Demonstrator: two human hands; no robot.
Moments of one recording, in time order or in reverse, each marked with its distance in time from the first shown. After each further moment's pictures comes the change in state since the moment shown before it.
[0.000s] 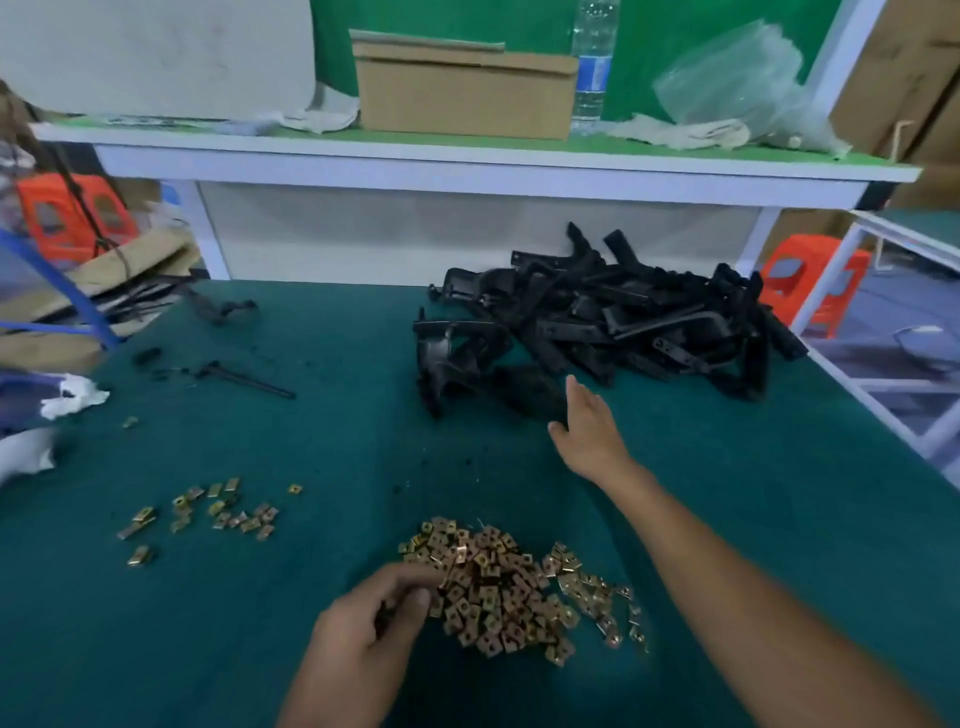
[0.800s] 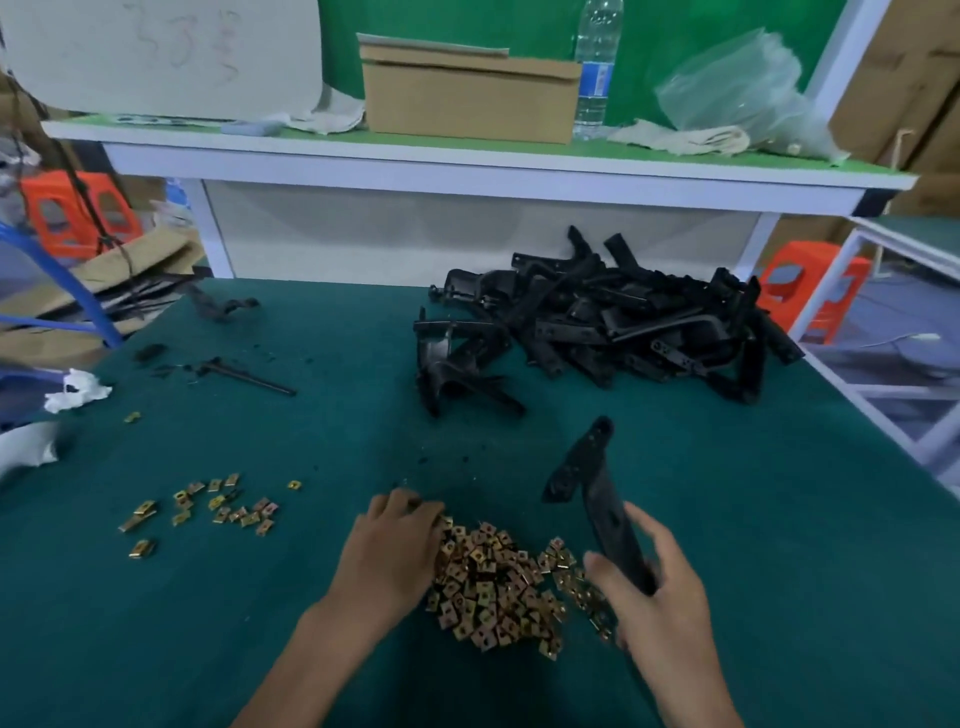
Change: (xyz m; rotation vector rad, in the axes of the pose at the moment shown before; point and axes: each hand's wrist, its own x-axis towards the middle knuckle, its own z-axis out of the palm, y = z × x) left_hand 0.075 0.006 0.013 0.773 0.004 0.214; right_hand -0.203 0.006 0.014 0.884 0.249 0.150
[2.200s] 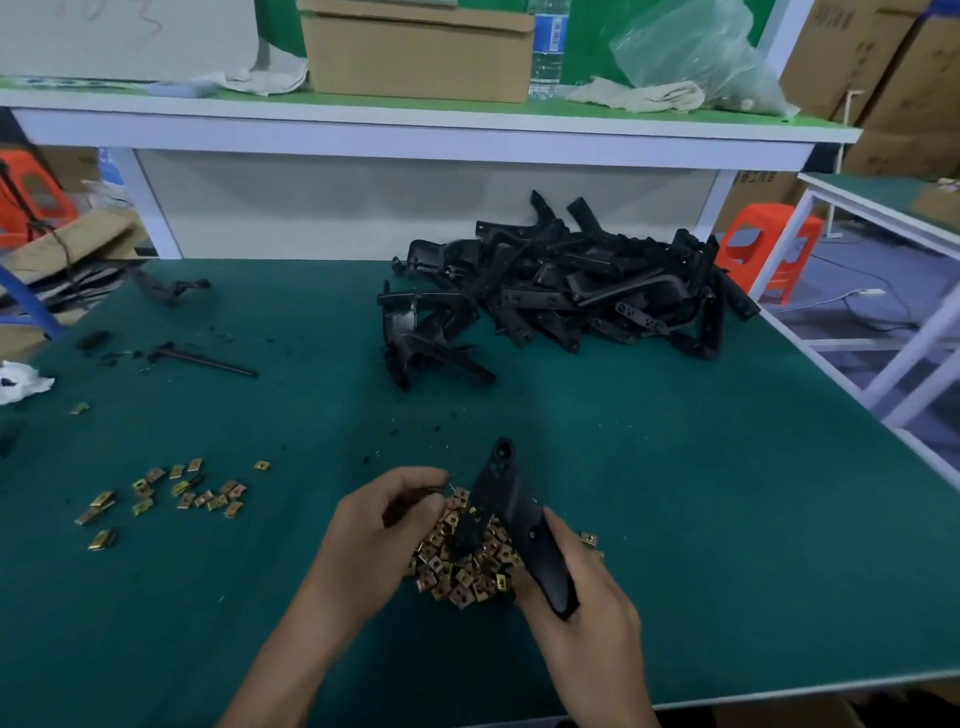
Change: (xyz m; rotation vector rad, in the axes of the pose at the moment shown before) left_hand -0.037 0.034 -0.030 -1.050 0.031 -0.143; right_hand -0.042 0.051 0.028 -0.311 0.066 -0.375
